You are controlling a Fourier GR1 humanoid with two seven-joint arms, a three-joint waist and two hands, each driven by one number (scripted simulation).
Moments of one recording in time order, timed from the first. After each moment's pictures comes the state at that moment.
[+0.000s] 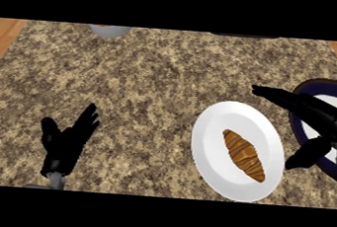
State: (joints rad) left arm 0.02 0.17 -0.13 -1.45 0.18 0.10 0.22; right arm -0.37 -0.67 0.26 -1.42 0.33 0.45 -0.32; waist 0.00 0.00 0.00
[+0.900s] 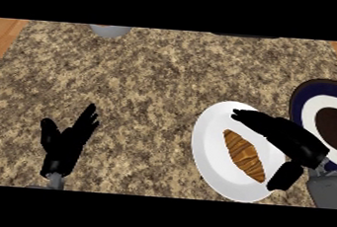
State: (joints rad) left arm 0.03 0.14 -0.09 -1.46 0.14 0.06 0.22; right arm -0.22 -0.50 0.26 -1.54 0.60 0.50 -0.23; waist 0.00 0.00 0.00
